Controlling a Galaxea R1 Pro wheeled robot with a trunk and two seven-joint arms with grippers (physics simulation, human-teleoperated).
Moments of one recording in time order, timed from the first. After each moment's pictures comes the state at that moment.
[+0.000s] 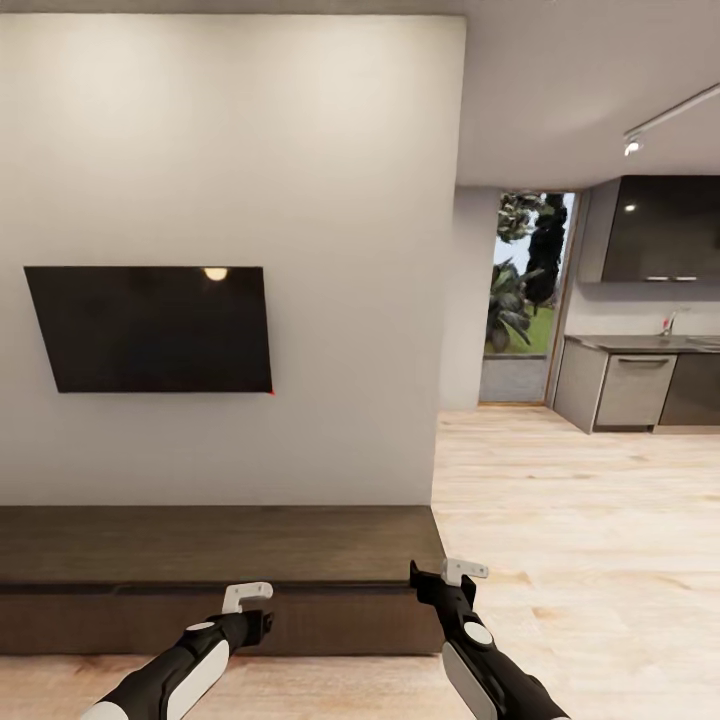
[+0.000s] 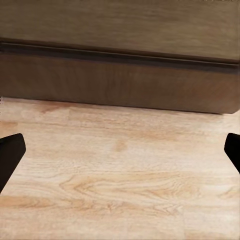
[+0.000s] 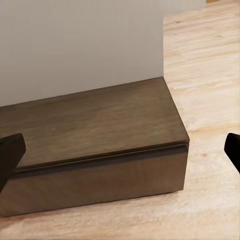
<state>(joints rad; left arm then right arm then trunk) -0.51 0.15 -0.66 -0.57 0.79 0.20 0.22 -0.45 0.05 0.40 -0.62 -0.46 -0.15 -0.25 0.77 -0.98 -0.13</state>
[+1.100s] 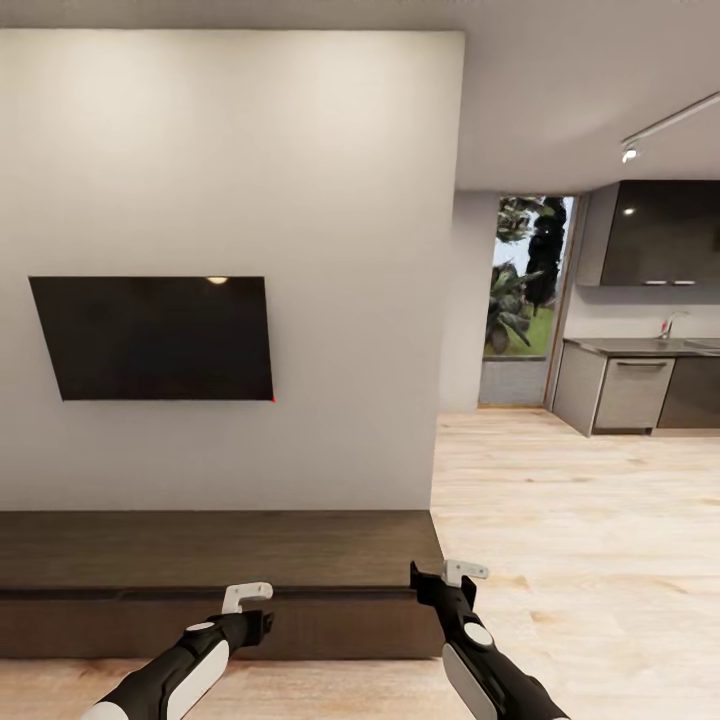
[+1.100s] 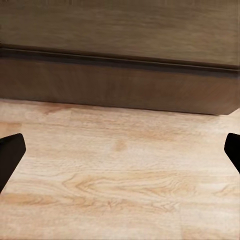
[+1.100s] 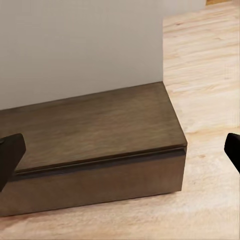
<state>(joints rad) -0.50 0.15 -0.66 -0.57 0.79 0.20 0.22 -0.45 0.05 0.40 -0.62 -0.46 -0.15 -0.25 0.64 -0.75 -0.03</state>
